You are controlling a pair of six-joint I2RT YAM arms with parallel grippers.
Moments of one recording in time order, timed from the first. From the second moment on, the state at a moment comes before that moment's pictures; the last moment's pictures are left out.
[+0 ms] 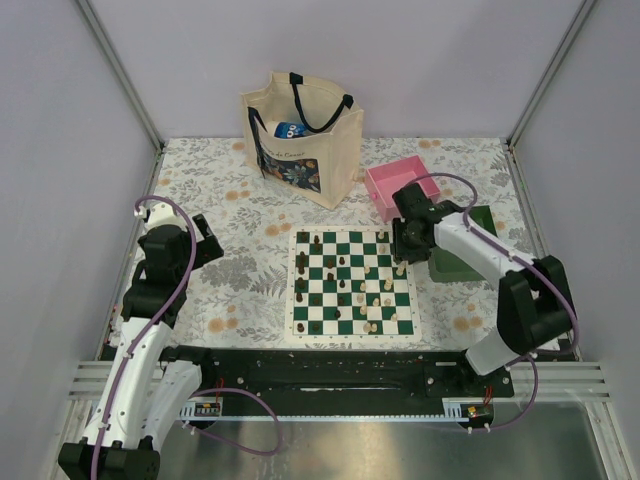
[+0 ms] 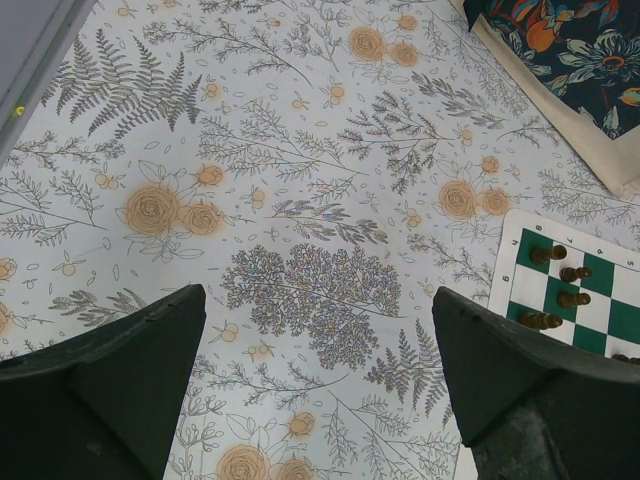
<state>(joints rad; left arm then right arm) -0.09 0.69 0.73 -0.54 -0.25 -0.37 0.44 1.59 1.11 -0.76 0.10 0.42</state>
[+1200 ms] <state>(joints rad) -0.09 0.69 0.73 -0.54 -0.24 -0.37 0.55 1.60 1.05 -0.72 -0.01 0.42</state>
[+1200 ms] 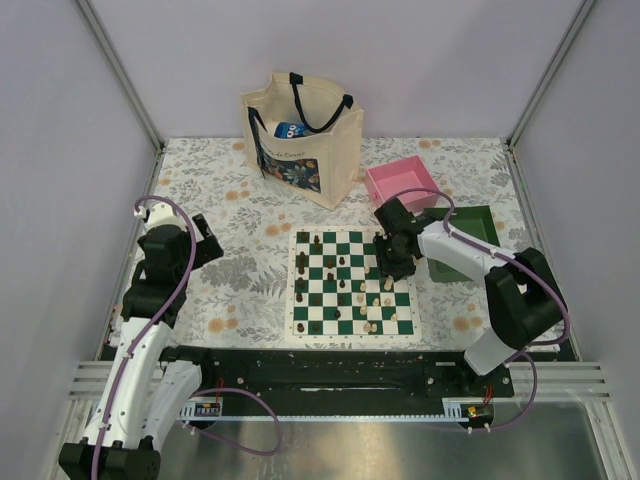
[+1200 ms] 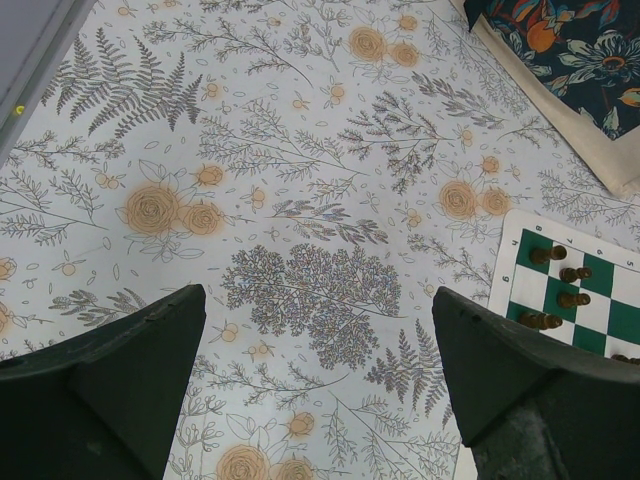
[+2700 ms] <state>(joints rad) -0.09 0.69 0.73 -0.54 -0.24 -0.37 0.55 1.52 1.00 -0.74 0.10 0.47</state>
